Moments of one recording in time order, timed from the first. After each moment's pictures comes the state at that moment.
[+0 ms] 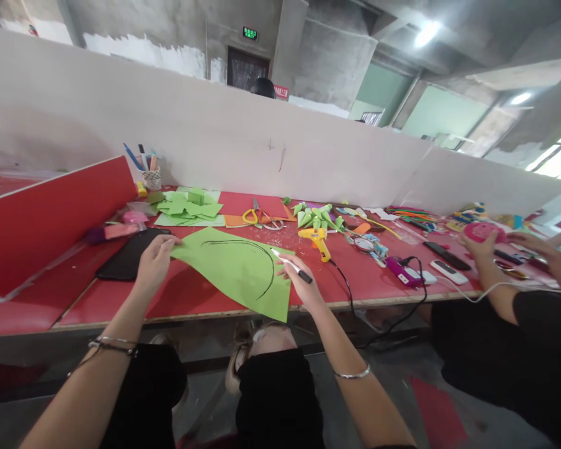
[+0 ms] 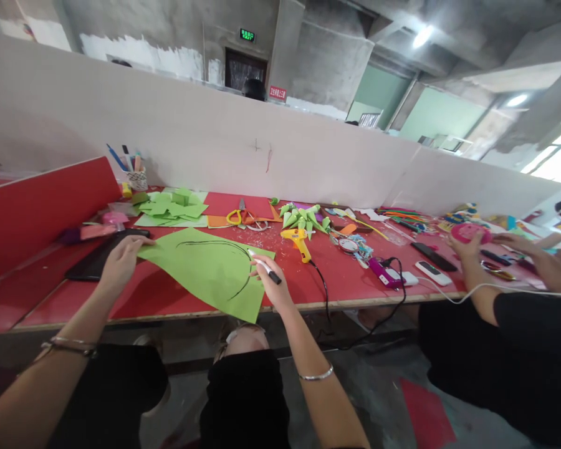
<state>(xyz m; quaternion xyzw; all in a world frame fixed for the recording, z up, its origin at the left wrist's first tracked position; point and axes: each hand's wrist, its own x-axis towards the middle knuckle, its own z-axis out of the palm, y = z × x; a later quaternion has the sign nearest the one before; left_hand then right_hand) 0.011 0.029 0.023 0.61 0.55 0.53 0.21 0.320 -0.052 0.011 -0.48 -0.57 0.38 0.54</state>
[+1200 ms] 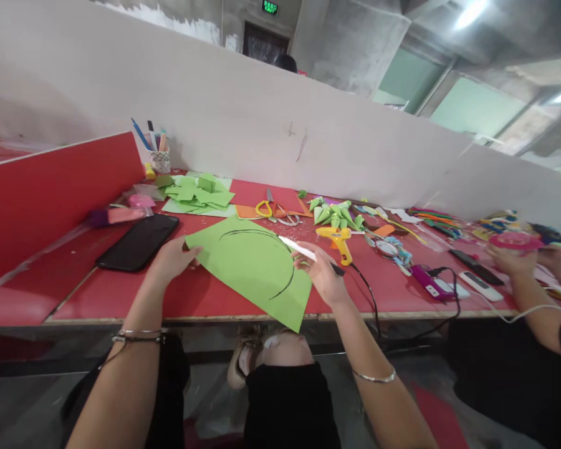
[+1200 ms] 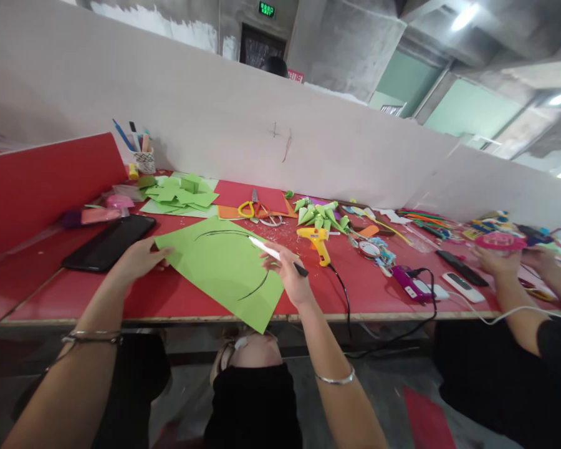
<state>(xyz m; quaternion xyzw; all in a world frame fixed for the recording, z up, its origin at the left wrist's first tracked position) 0.010 0.045 0.006 0.62 0.64 0.32 0.32 0.320 -0.029 0.024 -0.37 -0.55 0.48 0.58</state>
